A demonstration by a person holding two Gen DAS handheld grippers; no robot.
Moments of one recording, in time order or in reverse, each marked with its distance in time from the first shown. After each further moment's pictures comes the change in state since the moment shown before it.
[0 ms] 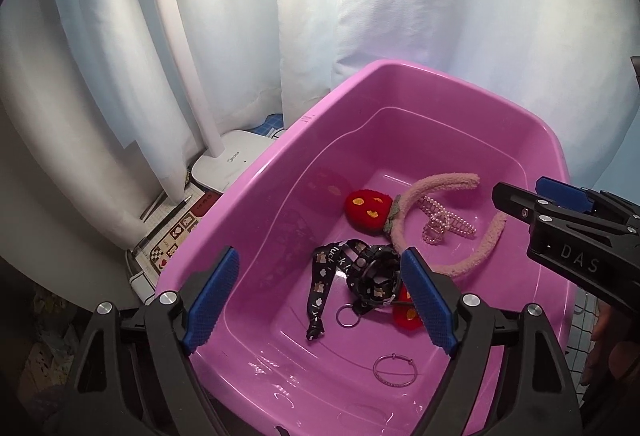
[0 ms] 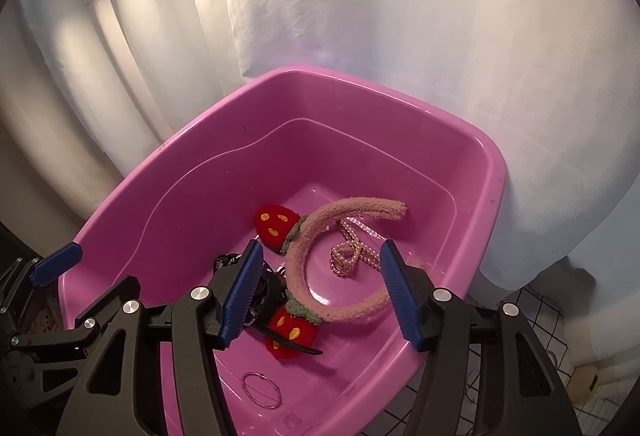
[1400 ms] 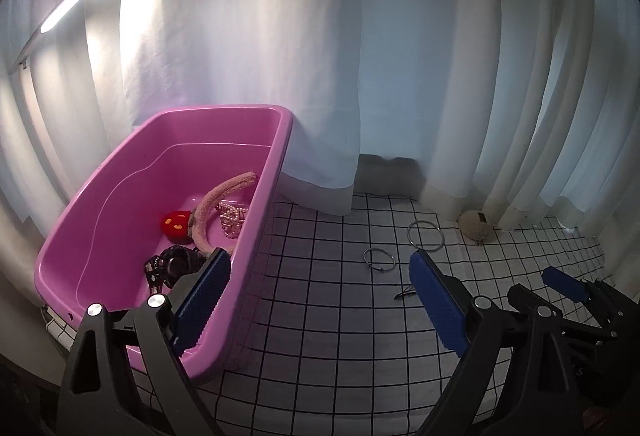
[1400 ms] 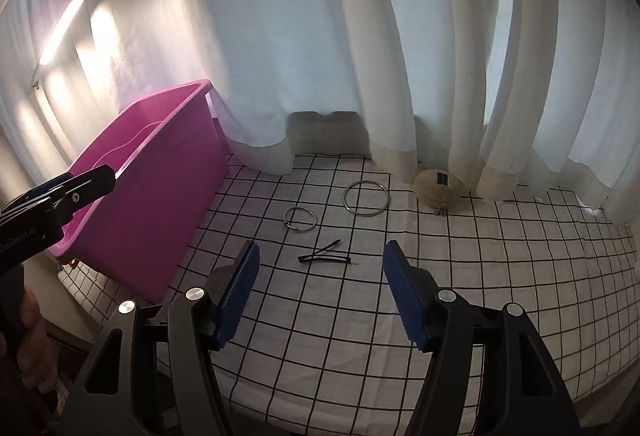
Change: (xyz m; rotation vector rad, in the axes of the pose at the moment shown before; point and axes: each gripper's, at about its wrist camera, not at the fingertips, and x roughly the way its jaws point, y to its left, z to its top) left arm -0.111 -0.147 -0.096 0.330 -0.180 -0.434; right arm -0.189 -0.114 -0.254 0.412 -0.181 -0.340
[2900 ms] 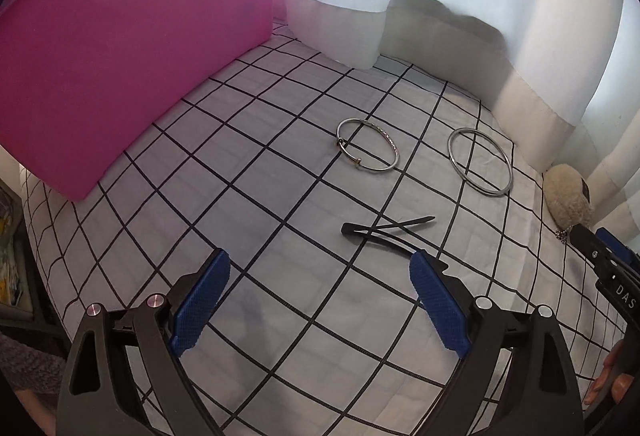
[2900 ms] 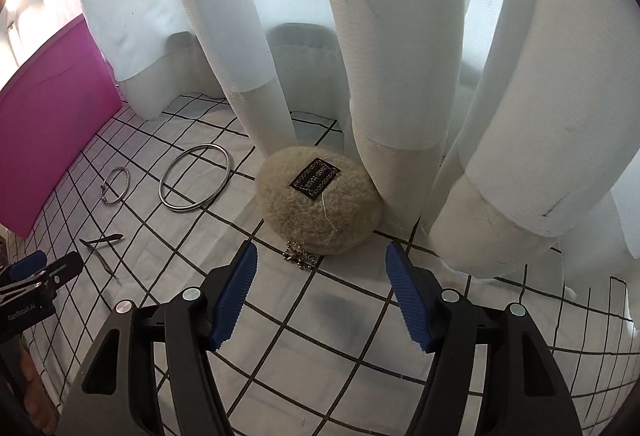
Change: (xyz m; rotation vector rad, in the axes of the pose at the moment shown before) left arm 0.189 -0.112 -0.095 -0.404 0.273 0.332; right arm 0.213 -0.184 0.044 -0.259 0.157 0.115
